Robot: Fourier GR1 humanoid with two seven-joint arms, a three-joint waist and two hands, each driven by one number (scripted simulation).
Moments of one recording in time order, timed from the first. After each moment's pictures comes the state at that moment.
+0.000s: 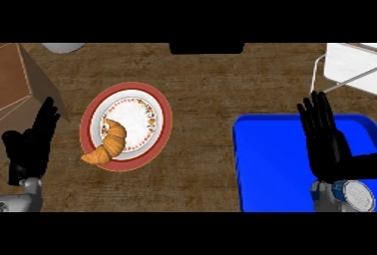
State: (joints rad) left arm -0.06 0.37 0.02 -1.46 0.06 0.23 0.11; right arm -0.05 -0.20 0.06 -1.60 -0.39 -0.19 -0.10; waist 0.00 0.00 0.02
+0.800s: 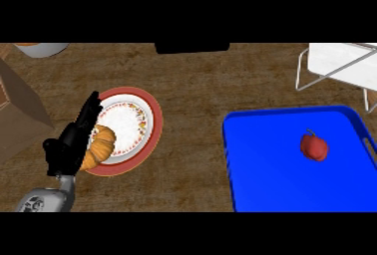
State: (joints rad) left arm -0.11 0.28 -0.13 -1.51 0.04 0.15 0.04; right arm 0.12 -0.30 -0.37 -1.50 -0.11 -0.73 -0.17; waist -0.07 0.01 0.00
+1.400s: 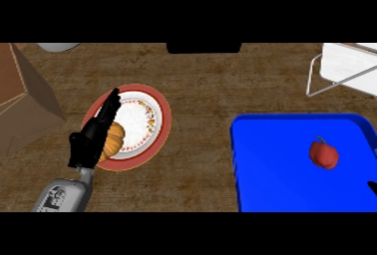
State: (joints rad) left arm -0.18 0.21 -0.17 -1.44 0.01 0.12 0.03; right arm 0.37 -0.25 -0.33 -1.74 -0.01 -0.65 -0.17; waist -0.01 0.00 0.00
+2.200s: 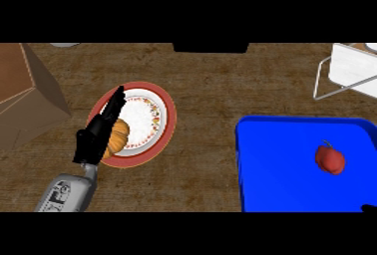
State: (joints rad) left arm -0.21 0.20 -0.17 -1.41 -0.01 0.11 0.02; right arm 0.43 -0.59 -0.12 -2.11 0.46 -0.31 0.78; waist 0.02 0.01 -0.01
